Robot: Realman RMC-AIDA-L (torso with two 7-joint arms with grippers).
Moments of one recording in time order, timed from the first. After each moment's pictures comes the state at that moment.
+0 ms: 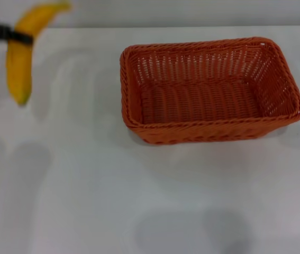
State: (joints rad) left arm -1.12 -1.91 2.85 -0.79 0.11 1.41 -1.92; right arm 0.49 2.01 -0.29 -0.22 2.13 1.08 -2.91
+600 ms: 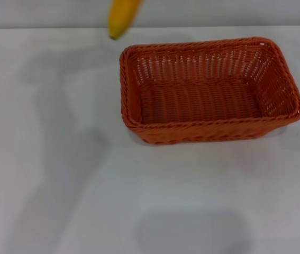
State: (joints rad) left arm -1.51 -2.00 2.85 -0.74 0.11 1.45 -1.56; right arm 0.48 2.01 -0.29 -0.19 2.13 1.08 -2.90
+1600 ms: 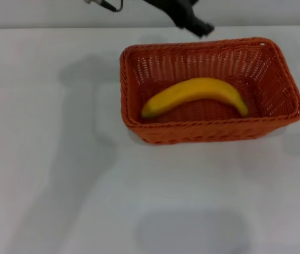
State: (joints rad) left arm -1.52 -2.07 2.85 -0.46 0.18 1.21 -1.49; right arm 0.46 2.01 -0.29 -0.18 2.14 1.12 -2.90
